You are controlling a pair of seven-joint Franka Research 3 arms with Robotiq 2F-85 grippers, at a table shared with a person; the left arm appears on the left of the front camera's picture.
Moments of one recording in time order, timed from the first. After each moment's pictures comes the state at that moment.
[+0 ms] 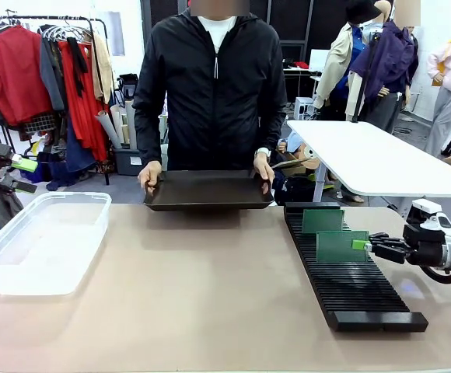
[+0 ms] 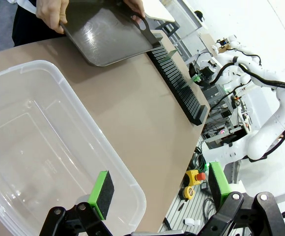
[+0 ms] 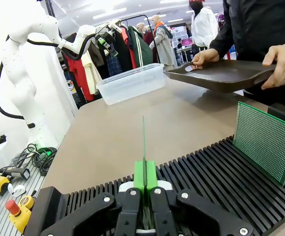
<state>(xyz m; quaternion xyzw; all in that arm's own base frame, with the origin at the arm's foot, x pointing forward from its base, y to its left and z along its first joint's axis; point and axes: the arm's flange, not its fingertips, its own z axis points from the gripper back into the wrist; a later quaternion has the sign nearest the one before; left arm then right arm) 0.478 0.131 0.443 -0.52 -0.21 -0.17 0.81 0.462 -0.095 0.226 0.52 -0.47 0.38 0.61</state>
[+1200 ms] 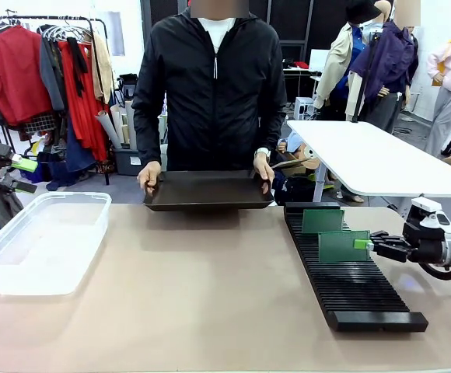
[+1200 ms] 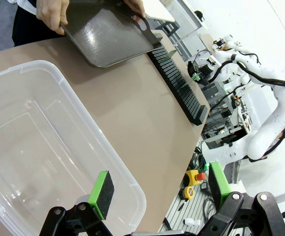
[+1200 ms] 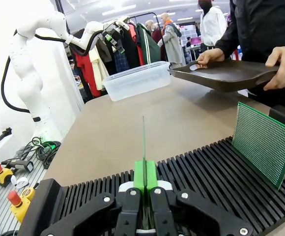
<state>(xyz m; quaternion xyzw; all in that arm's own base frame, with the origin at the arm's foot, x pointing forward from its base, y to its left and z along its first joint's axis) 0.478 0.131 0.443 -0.52 -0.21 -0.17 0.81 0.477 -0.104 0.223 0.53 -0.46 0.40 0.59</state>
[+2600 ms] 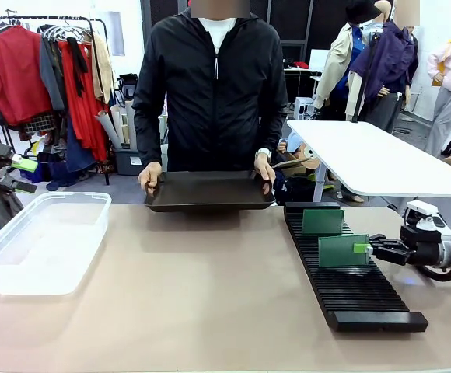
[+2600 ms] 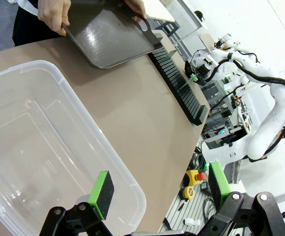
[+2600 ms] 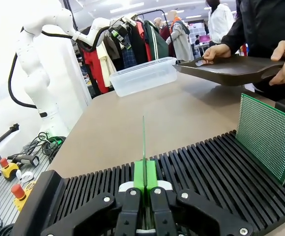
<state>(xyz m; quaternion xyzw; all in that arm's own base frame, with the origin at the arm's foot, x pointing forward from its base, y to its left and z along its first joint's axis) 0.478 0.131 0.443 -0.52 -0.21 -0.17 0.81 0.486 -0.106 0.210 0.54 -0.44 0.41 0.58</state>
